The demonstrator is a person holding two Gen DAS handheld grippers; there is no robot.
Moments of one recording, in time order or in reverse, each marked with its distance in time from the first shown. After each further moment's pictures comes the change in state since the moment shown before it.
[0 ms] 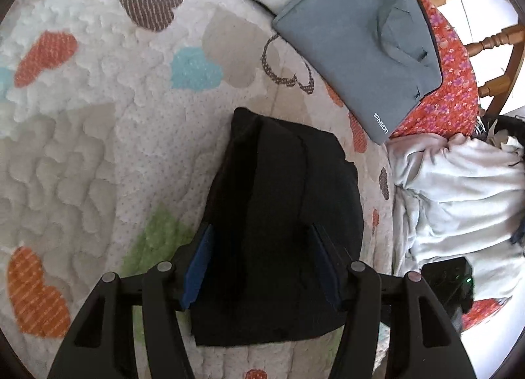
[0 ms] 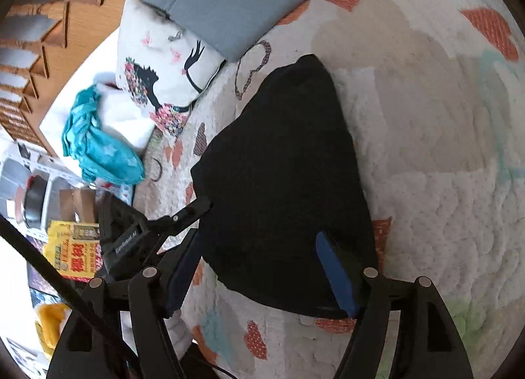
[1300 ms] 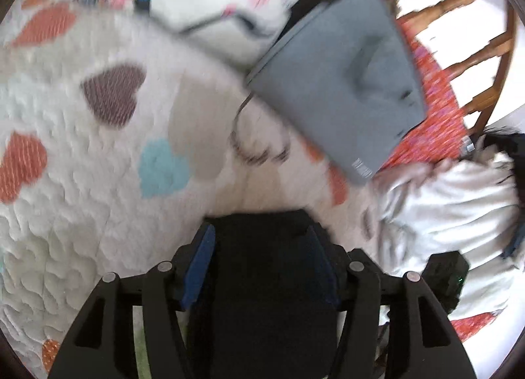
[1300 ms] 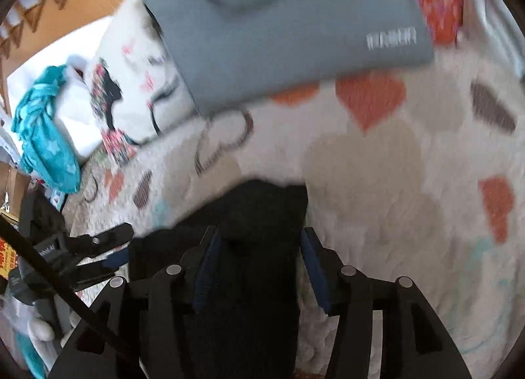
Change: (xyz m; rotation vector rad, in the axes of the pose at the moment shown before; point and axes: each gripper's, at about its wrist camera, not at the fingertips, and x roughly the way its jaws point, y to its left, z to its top) left arm -0.012 -0.030 0.070 0.038 -0.127 -0.085; right arm 0.020 0.049 0.076 -0.323 -0.216 -0.295
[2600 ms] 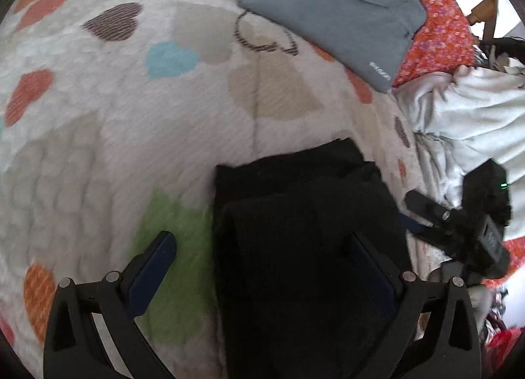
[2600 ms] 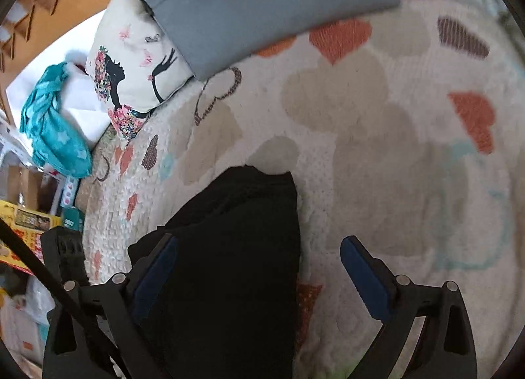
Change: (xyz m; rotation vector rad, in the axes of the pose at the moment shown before) left arm 0.019 0.013 -0.097 0.213 0.200 0.170; right arm -0.007 -0.036 -0.058 0.127 0.202 0.068
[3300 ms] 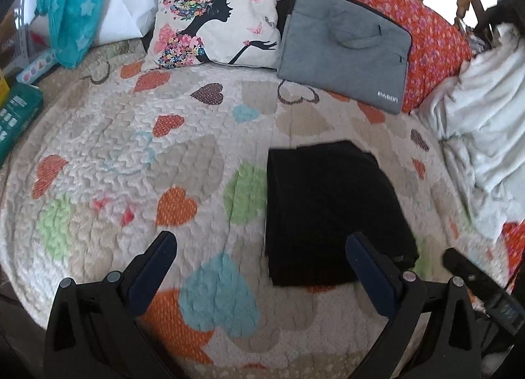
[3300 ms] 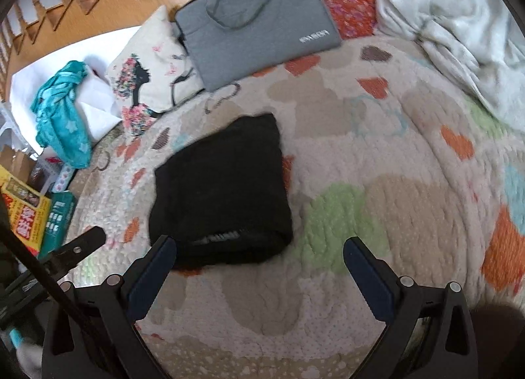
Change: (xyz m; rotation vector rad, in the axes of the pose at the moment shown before) left arm -0.139 -0.053 -0.113 0.062 -0.306 0.374; right arm -0.120 0.049 -0.158 -0.099 -0.277 -0.186
